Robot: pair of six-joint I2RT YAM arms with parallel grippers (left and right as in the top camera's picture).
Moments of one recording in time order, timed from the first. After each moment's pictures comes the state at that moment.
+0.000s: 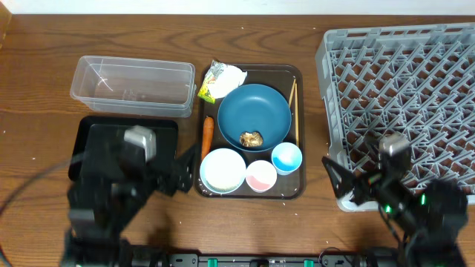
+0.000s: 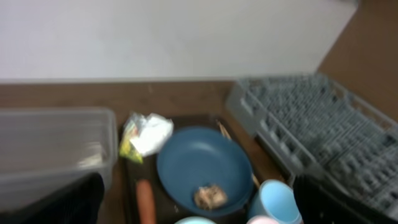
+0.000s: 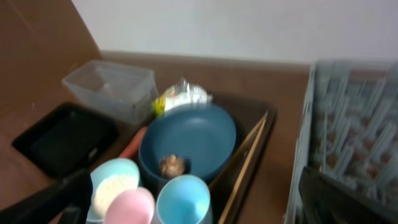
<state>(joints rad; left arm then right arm) -0.07 0.55 0.78 -0.53 0.45 -0.17 0.02 0.50 0.67 -0.53 -0.53 0.09</state>
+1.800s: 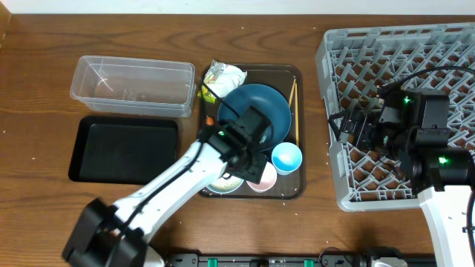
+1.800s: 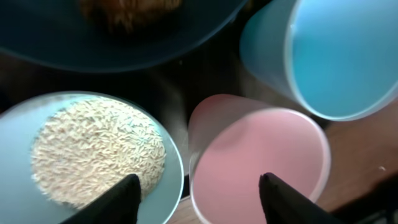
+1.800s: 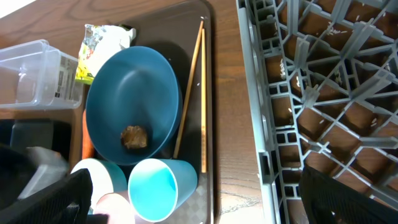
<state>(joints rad) -0.72 1.60 1.12 -0.88 0.15 -0.36 0.02 1.12 1.06 -0.84 -0.32 0.31</state>
